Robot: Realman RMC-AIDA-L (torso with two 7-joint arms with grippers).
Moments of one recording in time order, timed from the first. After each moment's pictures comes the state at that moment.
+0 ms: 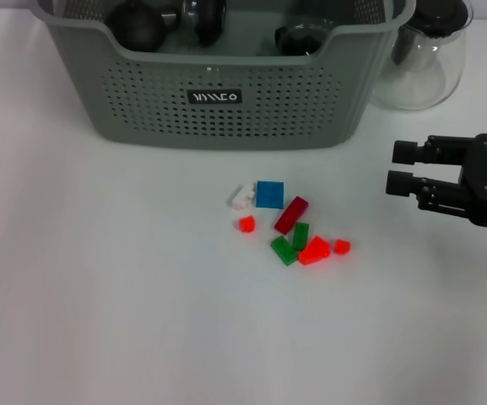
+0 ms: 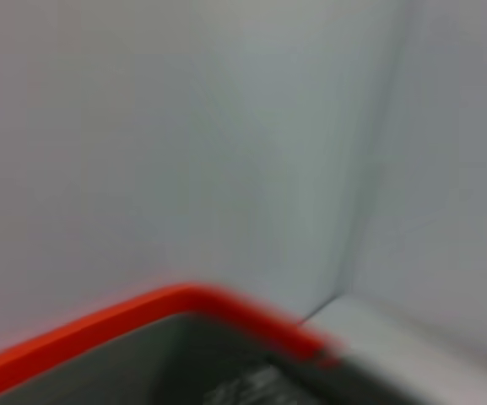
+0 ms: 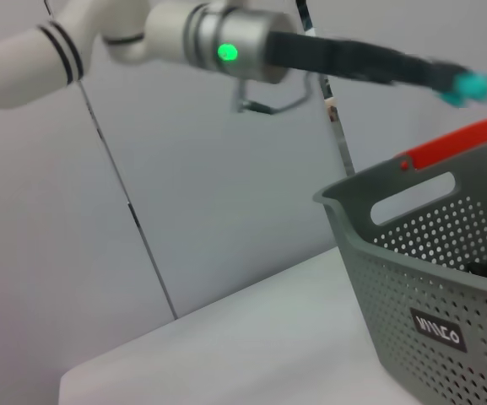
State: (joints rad) left arm -0.93 -1.95 0.75 0.90 2.16 1.39 -2.10; right arm 0.45 2.08 -0.60 -0.75 -1.98 -1.83 1.44
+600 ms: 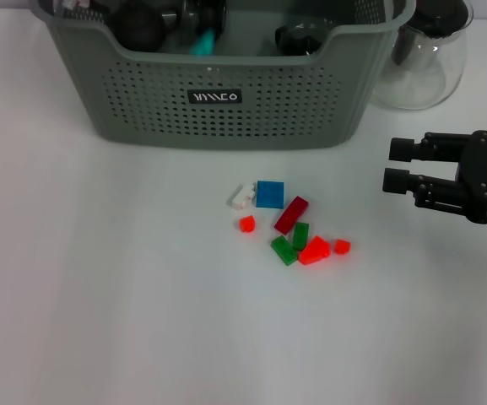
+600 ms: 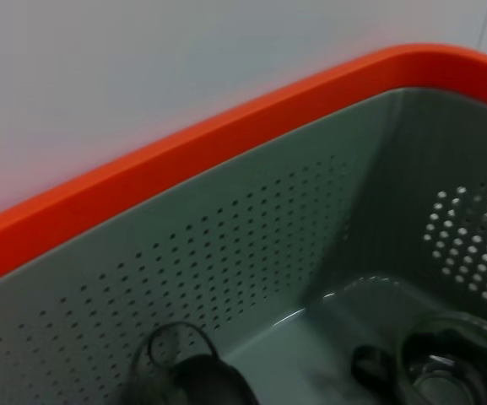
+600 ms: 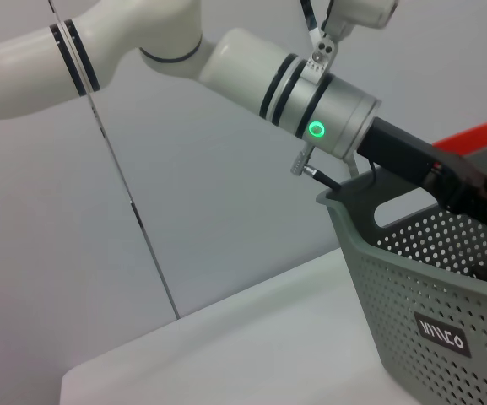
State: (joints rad) left arm -1.00 -2.07 1.02 0.78 2.60 0.96 -2.38; right arm 0.46 2.08 -0.60 -0.75 -1.98 -1.83 1.44
